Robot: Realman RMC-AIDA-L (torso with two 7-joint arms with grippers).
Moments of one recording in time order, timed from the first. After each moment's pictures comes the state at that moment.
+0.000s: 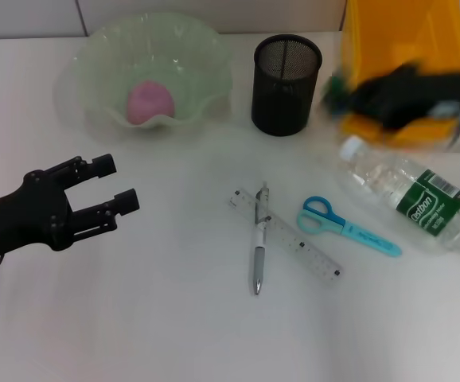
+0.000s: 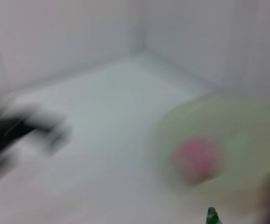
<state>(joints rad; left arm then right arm) -0.29 -2.00 0.87 0.52 1.58 1.68 -1.23 0.37 2.08 -1.13 -1.33 -1.95 -1.35 1.96</state>
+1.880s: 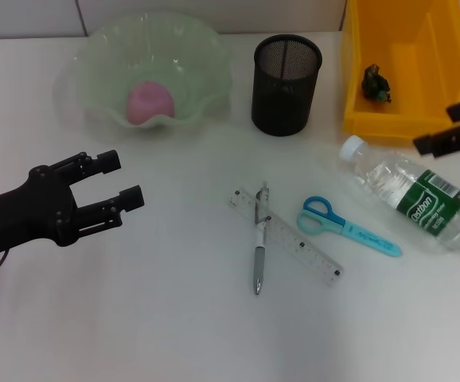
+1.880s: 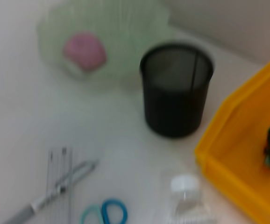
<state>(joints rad) -0.31 -2.00 0.88 0.52 1.58 1.67 -1.22 0.51 2.08 -0.98 -1.59 -2.52 -1.72 2.32</state>
